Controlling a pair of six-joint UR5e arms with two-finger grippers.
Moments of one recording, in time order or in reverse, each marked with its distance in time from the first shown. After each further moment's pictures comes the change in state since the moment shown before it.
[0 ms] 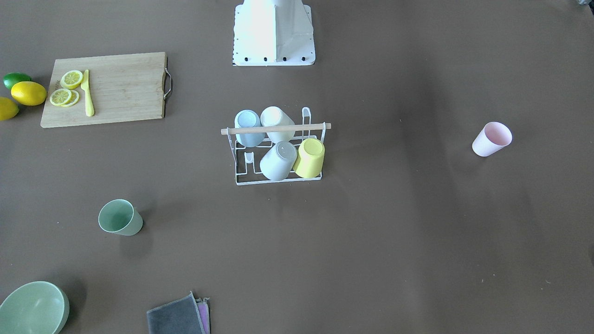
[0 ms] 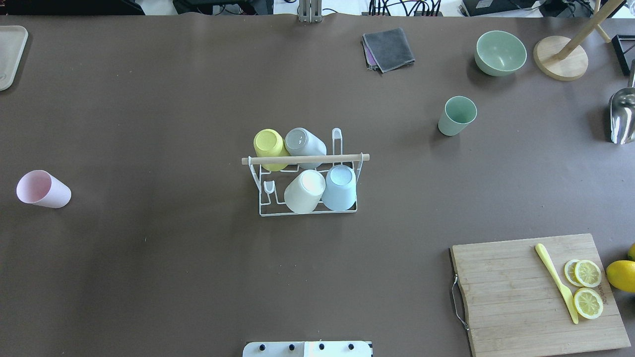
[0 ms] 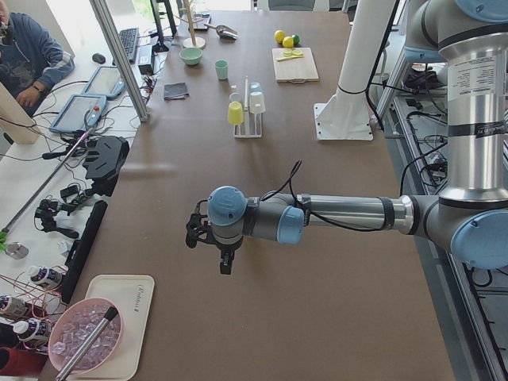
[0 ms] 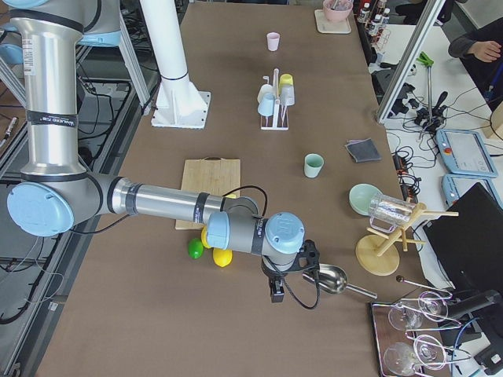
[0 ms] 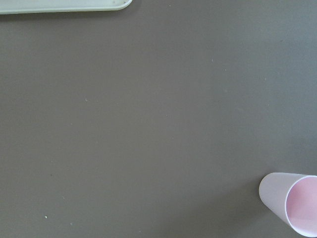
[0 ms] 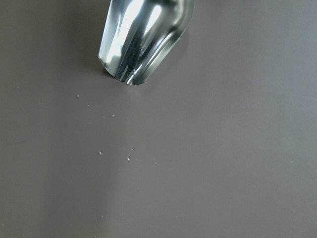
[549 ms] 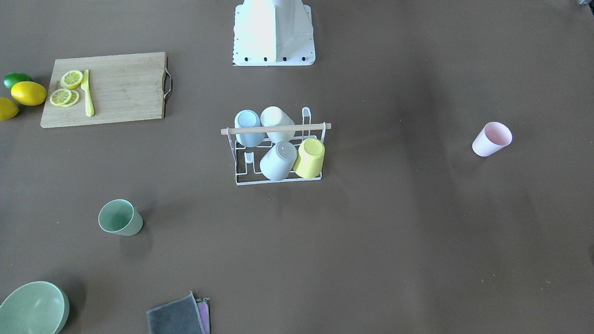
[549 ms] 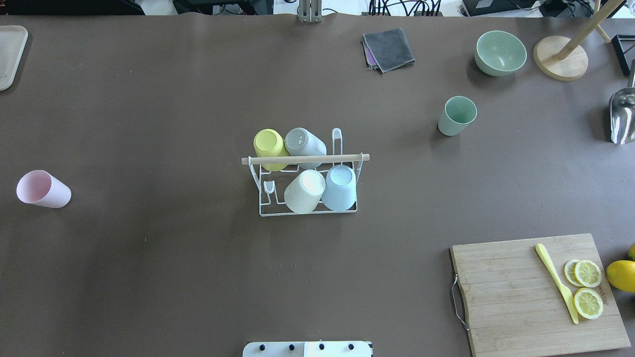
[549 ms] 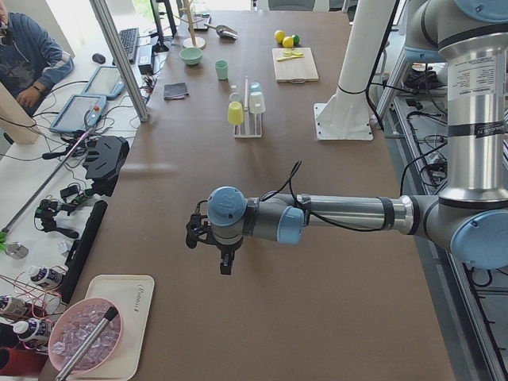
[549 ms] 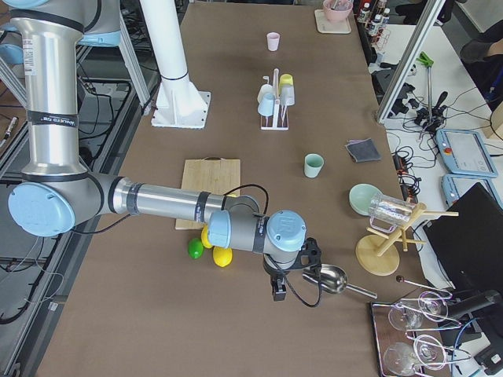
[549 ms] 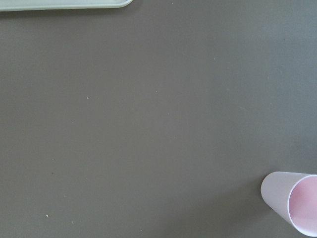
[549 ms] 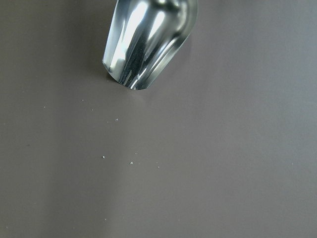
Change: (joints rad) left arm 0.010 -0.007 0.001 0.002 0.001 0.000; right arm 0.000 0.007 0.003 -0.001 0.006 0.002
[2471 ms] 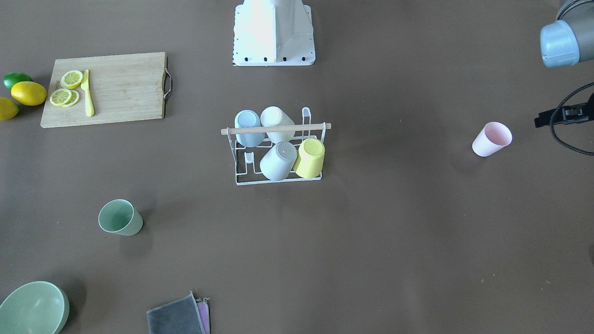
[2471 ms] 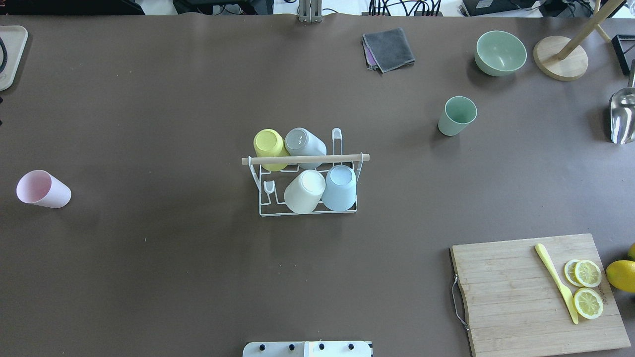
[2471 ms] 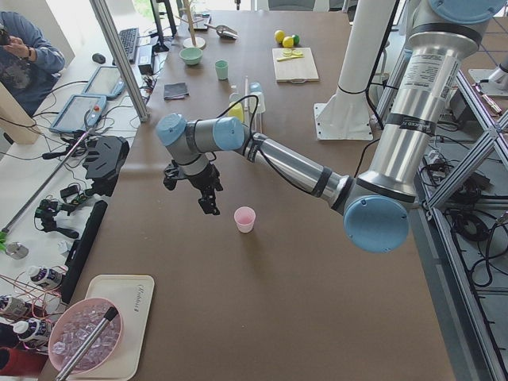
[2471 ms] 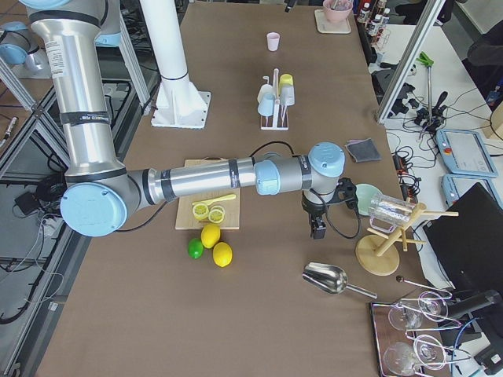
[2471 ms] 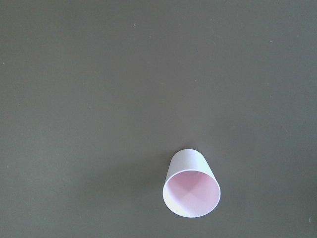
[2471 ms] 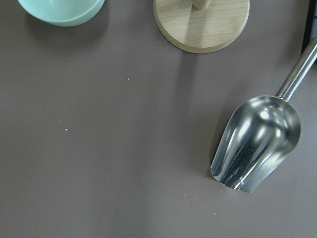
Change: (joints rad) left arm 0.244 -0.458 -0.044 0.940 0.110 -0.001; right arm -0.169 0.182 0.093 -0.014 0.000 0.263
